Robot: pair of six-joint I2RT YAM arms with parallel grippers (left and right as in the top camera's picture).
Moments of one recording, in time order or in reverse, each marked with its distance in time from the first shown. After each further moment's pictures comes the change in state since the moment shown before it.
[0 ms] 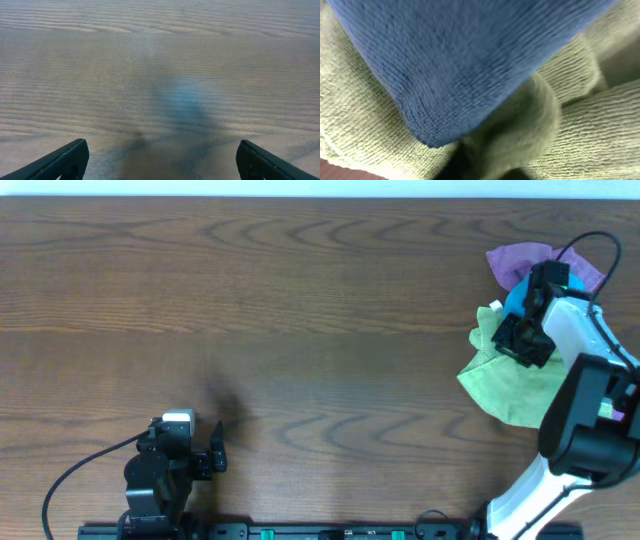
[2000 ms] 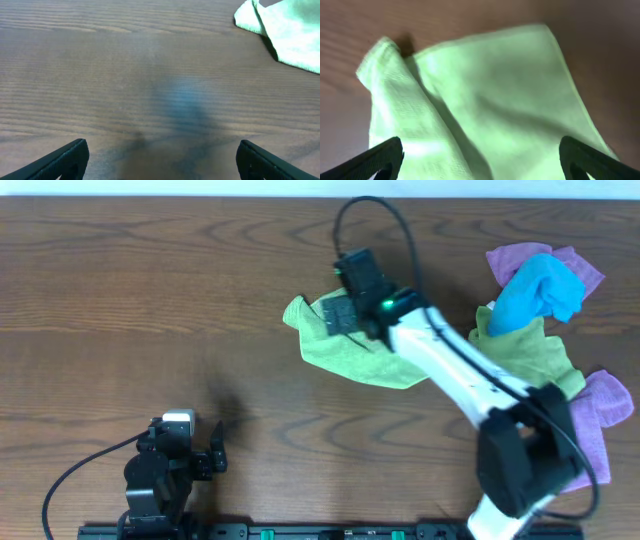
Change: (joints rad) left arm 0.000 0.000 0.000 -0.001 0.000 0.000; right arm 0.738 -0.130 0.088 0.179 0.024 -0.129
